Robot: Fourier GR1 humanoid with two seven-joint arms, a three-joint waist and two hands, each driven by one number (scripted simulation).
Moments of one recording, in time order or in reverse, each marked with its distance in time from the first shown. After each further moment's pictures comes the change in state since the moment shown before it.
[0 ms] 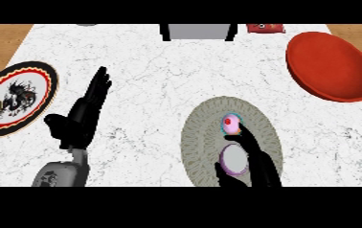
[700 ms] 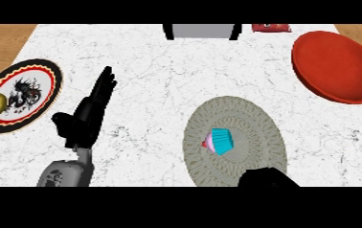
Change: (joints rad) left arm -0.010 -0.017 -0.016 0.004 -0.016 0.000 0.011; right arm 0.005 -0.381 0.055 -0.107 -0.308 0.454 -0.524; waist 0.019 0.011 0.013
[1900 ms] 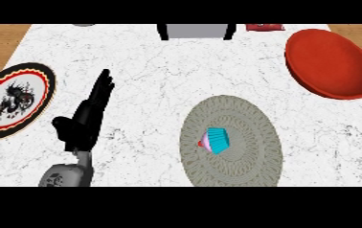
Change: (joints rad) left arm 0.024 -0.010 0.005 -0.004 -0.018 0.018 -0.015; right arm 0.042 -0.664 -0.897 0.152 -0.783 0.376 -0.584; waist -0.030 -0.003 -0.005
